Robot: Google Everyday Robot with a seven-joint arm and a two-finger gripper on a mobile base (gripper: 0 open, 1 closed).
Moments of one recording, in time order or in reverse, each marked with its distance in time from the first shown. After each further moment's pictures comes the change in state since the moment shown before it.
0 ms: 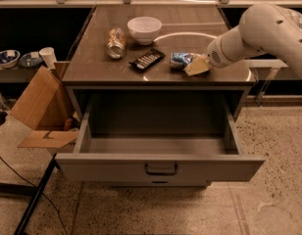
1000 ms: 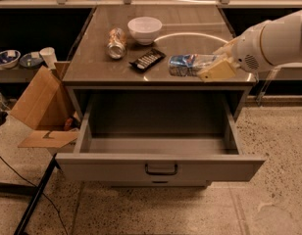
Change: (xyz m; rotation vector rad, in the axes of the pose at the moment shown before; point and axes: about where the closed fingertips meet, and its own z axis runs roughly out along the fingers) arm 0.001 0.065 -0.141 -0.025 -0.136 -0.266
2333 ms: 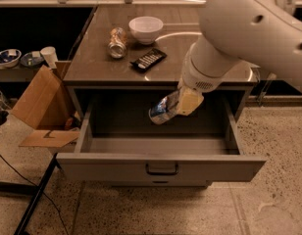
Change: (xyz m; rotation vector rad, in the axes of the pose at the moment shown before) arm 0.011 0.100 0.042 -0.199 0.395 -0.491
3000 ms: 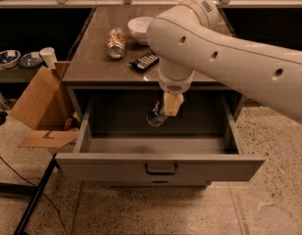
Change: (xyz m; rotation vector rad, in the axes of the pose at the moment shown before) arm -0.015 -0.018 0.072 -0.033 0.217 -0.013
